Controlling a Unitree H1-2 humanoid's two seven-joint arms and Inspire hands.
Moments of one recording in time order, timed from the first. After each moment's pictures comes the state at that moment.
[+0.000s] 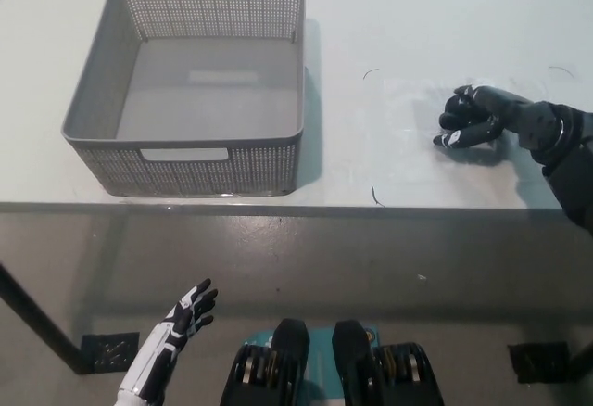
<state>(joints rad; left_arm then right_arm) 0.03 0.16 -0.06 0.14 -0.01 -0.23 -0.20 -1.11 -0.32 0.46 1.29 -0.48 0.02 0.26</state>
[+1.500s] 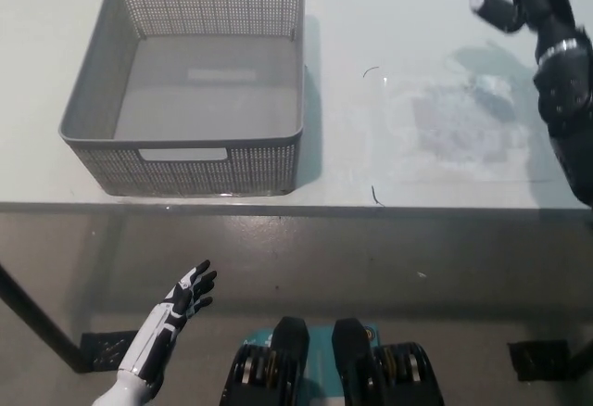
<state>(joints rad) -0.01 0.17 -0.05 0.14 -0.01 -0.21 -0.20 -1.09 -0.32 0.17 0.97 -0.41 -0.23 -0.21</state>
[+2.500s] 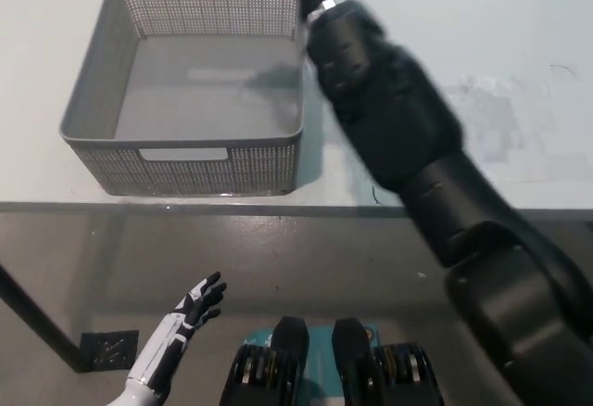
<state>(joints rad) 0.00 0.17 -0.08 0.14 0.02 -0.21 -0.20 -1.25 0.09 0.25 0.88 -0.42 -0.10 -0.16</state>
